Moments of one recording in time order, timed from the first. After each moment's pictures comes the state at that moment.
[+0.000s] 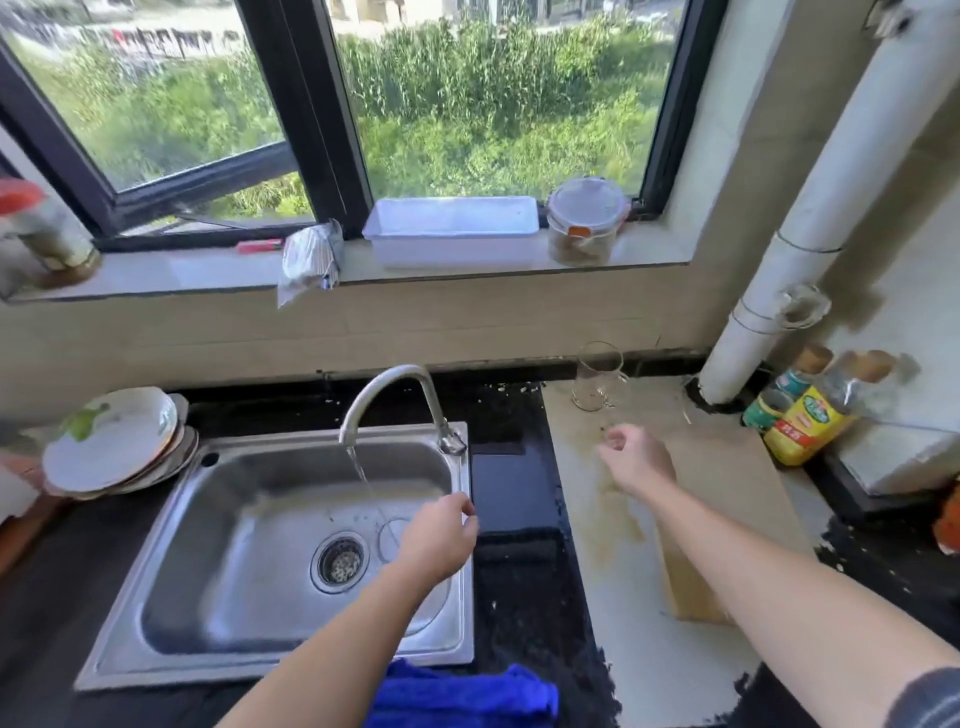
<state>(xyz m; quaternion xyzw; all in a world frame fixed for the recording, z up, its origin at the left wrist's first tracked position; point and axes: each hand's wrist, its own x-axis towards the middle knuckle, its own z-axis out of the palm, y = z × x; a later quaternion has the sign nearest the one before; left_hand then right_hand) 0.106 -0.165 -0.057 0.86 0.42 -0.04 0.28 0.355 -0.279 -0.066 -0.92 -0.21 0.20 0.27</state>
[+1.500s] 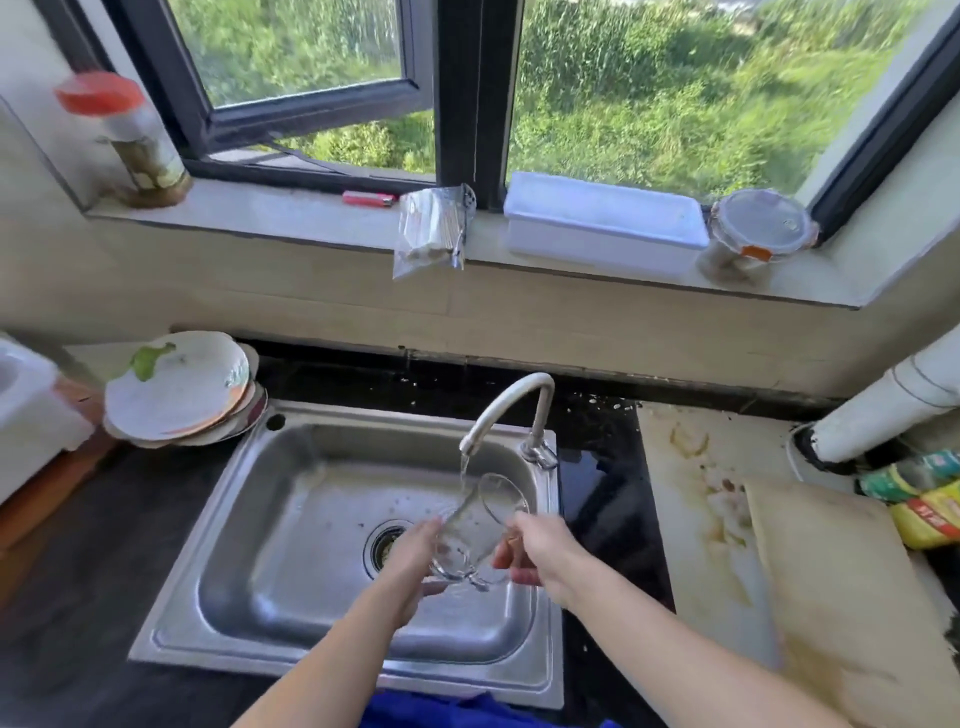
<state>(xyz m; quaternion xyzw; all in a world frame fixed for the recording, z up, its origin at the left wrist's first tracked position) -0.006 -0.048 -0.137 0.39 0.58 0.06 0.71 0.133 -0.133 -0.064 -0.74 -0.04 0.55 0.38</state>
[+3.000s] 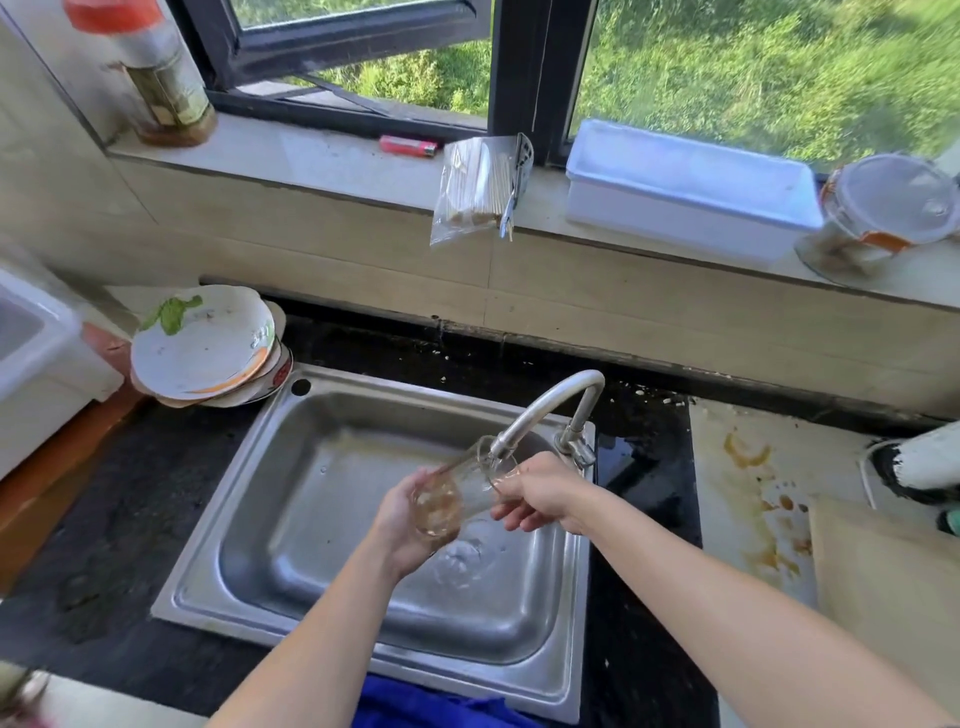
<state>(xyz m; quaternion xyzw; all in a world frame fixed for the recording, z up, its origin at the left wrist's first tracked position) -0.010 0.006 -0.146 0.15 0.50 0.18 0.83 0.166 -0.054 -0.069 -0.73 -0.25 0.60 0.21</state>
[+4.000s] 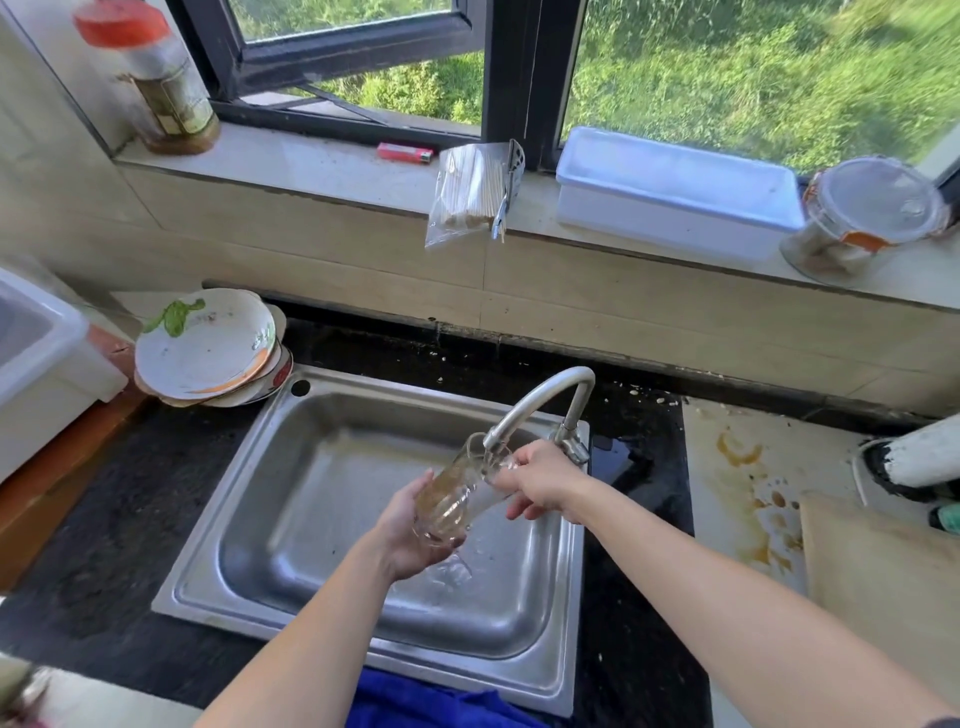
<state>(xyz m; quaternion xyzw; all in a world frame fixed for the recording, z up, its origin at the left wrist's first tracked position) -0.009 -0.005 -0.139 0.16 0.52 0.10 0.83 0.172 -0.058 -0.062 -0.74 -0.30 0.56 0.23</state>
